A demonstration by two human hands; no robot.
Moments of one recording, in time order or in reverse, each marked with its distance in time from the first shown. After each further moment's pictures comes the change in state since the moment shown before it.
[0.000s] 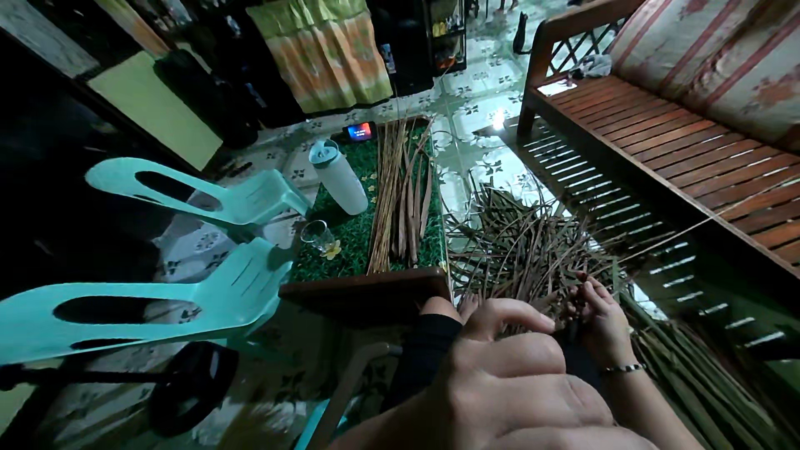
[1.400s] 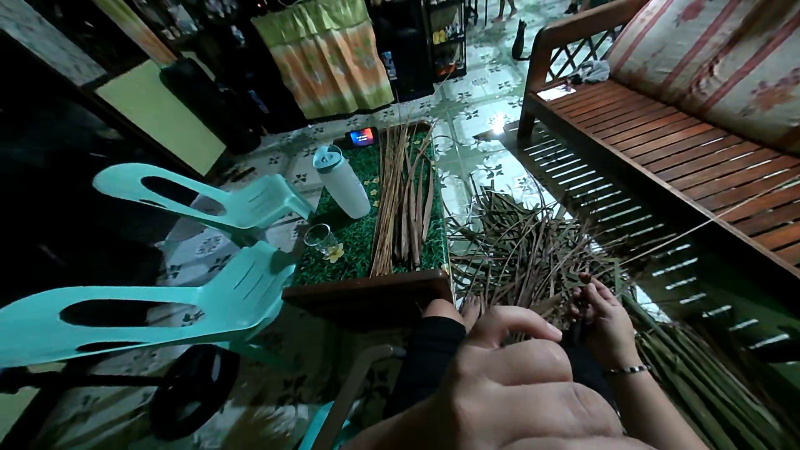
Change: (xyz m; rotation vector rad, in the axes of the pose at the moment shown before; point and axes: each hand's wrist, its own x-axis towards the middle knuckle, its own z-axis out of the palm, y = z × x) left_hand -0.001 0.004 0.000 -0.026 0.039 0.009; right_hand -0.001 0.000 0.000 0.029 -0.015 -0.009
